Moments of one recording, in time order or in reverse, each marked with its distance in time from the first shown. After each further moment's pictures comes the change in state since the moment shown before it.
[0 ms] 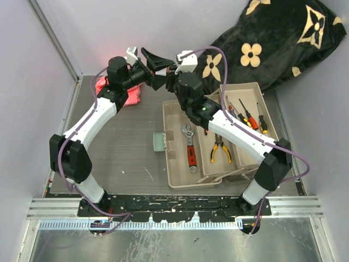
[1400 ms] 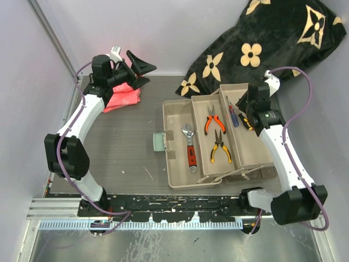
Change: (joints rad) left arm 0.185 0.021 0.014 -0.158 0.091 0.320; right arm -0.632 -0.454 -0.350 -0.604 -0.161 0.364
